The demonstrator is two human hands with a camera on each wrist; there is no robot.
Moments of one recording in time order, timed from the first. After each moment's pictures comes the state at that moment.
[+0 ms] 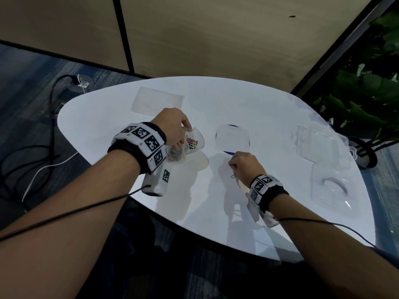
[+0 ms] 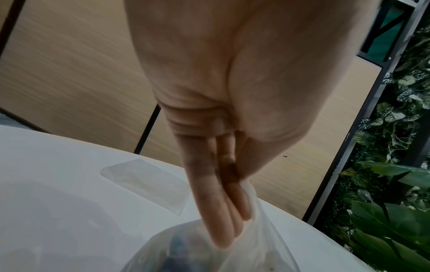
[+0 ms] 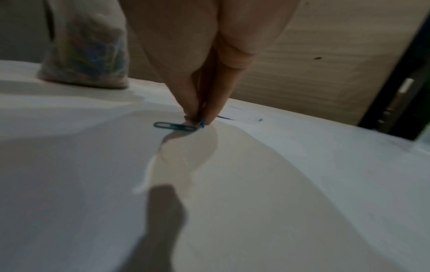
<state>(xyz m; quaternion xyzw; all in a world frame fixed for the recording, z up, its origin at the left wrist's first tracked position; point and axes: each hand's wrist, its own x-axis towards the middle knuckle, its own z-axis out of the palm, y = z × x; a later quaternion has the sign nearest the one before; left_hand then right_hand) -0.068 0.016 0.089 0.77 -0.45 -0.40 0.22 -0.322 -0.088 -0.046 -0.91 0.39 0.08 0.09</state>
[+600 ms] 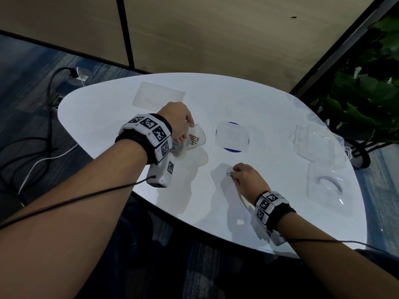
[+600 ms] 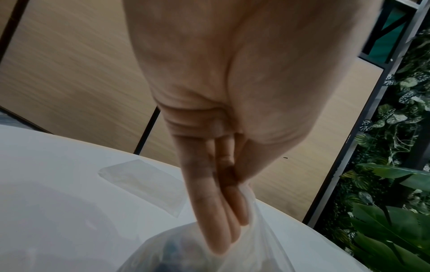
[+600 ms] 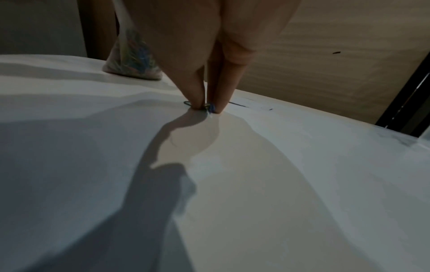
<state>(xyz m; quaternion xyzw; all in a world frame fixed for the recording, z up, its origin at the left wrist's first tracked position) -0.076 0.018 0.100 0.77 -0.43 -0.42 0.20 -0.357 -0.039 -0.048 -0.93 0.36 0.01 0.11</state>
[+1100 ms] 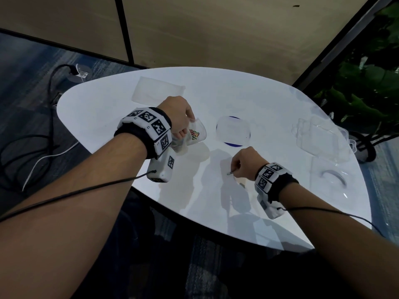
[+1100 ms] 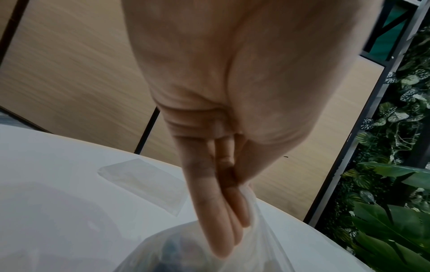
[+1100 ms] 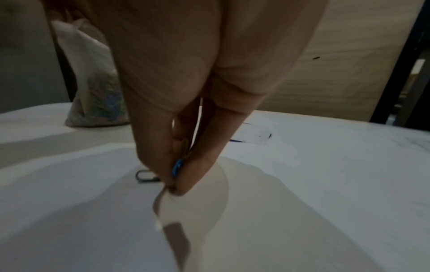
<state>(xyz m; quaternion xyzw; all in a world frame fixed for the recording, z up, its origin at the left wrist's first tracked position) -0.079 0.013 0.096 0.77 -0.43 -0.43 0.19 -0.322 -0.070 -0.005 -0.87 0.41 0.19 0.20</state>
